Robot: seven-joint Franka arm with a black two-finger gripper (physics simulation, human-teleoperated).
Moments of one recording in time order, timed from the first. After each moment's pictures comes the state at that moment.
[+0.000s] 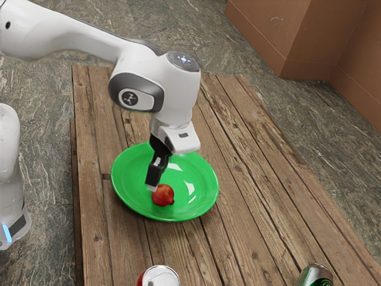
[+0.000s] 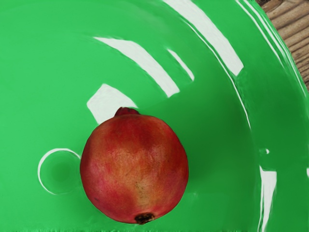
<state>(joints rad) 0.03 -0.48 -0.41 -2.30 -0.16 1.87 0.22</state>
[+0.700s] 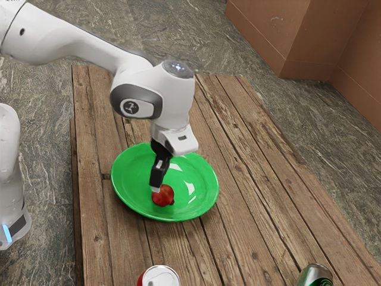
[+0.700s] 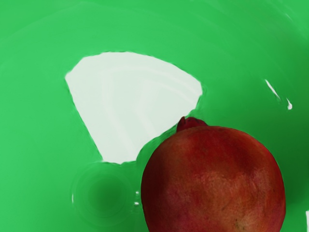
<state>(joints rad) 0.03 -0.47 -0.35 -2.41 -0.14 2.02 0.25</state>
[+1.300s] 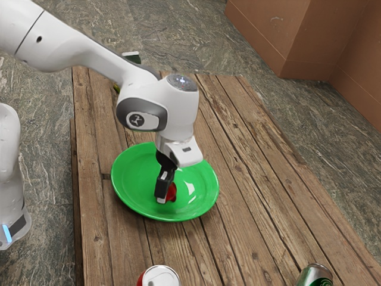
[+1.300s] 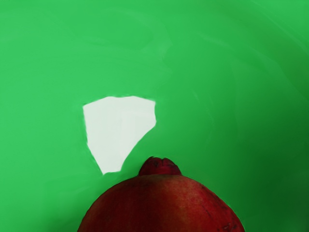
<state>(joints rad) 0.02 -0.38 -0.35 -2.42 -0.16 2.13 0.26</state>
